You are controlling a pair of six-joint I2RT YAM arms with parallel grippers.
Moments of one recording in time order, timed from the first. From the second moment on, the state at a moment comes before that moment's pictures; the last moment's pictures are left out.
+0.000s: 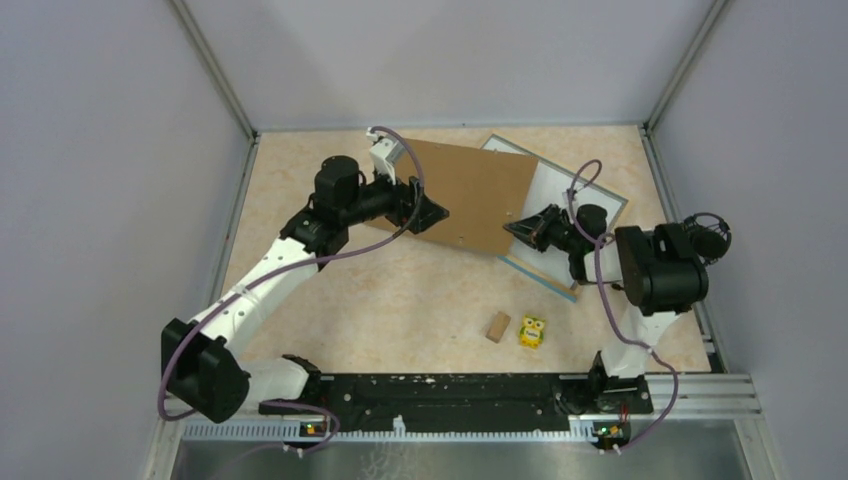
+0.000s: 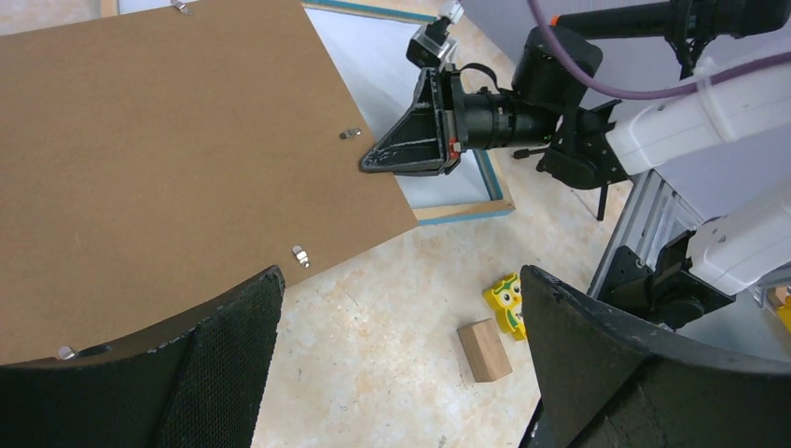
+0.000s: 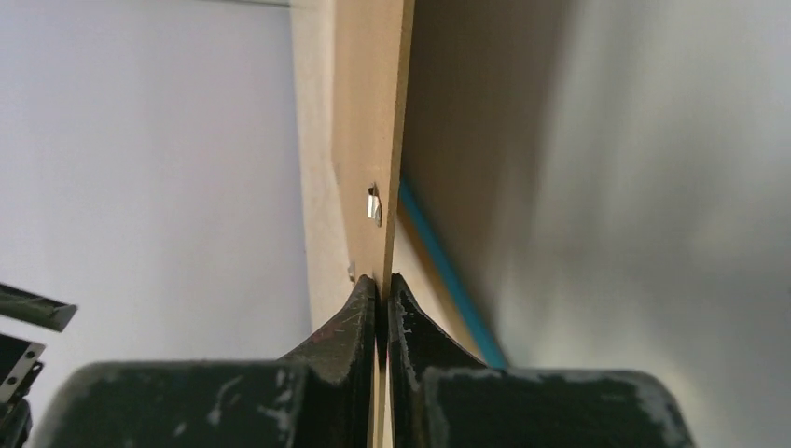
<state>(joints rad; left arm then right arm) -0.49 1.28 1.08 -0.06 0.53 -0.30 0.07 1.88 0.56 0.96 -0.71 1.10</state>
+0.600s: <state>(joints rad) -0.43 1.20 1.06 -0.06 0.42 -0.26 0.01 1.19 0.66 0.29 -0.59 1.09</state>
